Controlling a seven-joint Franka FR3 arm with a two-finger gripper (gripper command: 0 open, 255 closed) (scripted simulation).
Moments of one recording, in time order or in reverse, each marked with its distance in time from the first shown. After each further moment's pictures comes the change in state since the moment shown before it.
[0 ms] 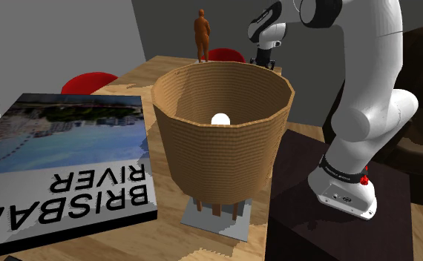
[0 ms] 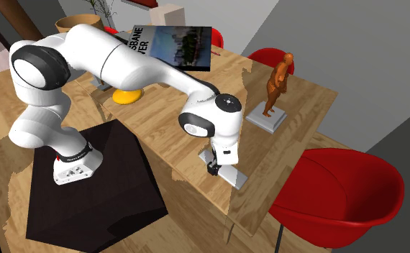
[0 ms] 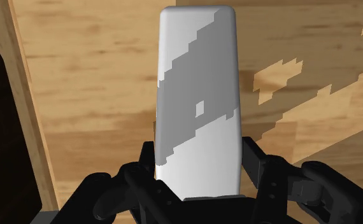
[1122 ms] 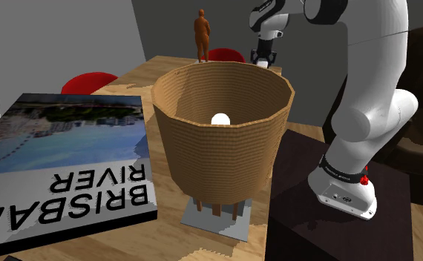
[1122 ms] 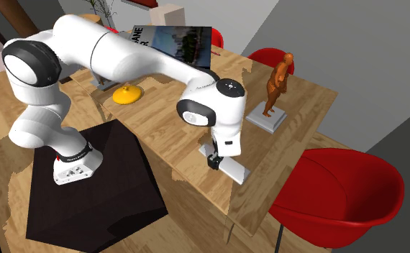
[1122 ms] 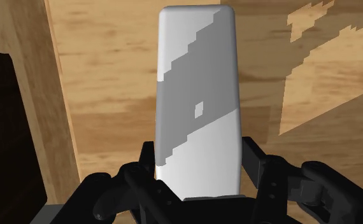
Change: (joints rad) arm 0.004 -0.048 -0.009 0.051 -0.018 -0.098 0.012
